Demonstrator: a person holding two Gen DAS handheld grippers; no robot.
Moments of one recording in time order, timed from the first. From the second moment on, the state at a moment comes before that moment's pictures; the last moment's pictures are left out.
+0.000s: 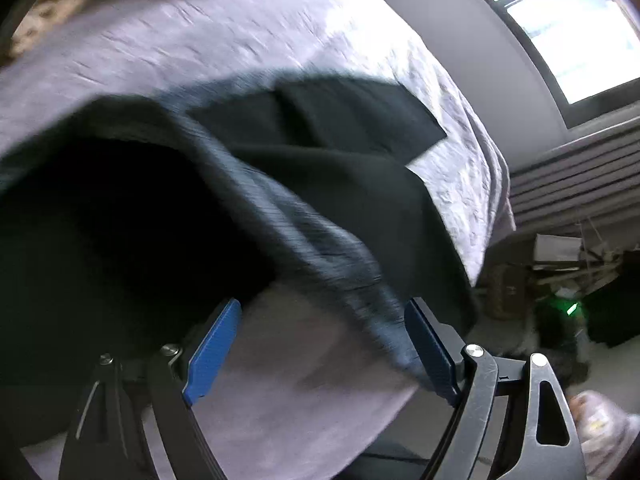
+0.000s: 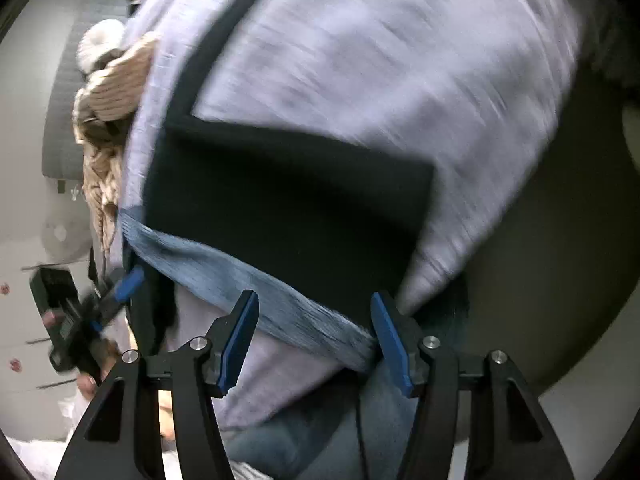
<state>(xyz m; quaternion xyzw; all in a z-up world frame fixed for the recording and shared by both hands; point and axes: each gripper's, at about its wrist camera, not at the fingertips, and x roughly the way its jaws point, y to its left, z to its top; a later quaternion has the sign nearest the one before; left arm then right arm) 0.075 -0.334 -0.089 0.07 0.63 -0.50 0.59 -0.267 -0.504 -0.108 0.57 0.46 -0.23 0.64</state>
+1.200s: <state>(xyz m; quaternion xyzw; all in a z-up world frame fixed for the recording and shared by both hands) 0.160 -0.378 -0.064 0.12 0.59 -0.32 0.73 -0.047 -0.775 -0.035 0.51 0.40 -0.14 0.75</state>
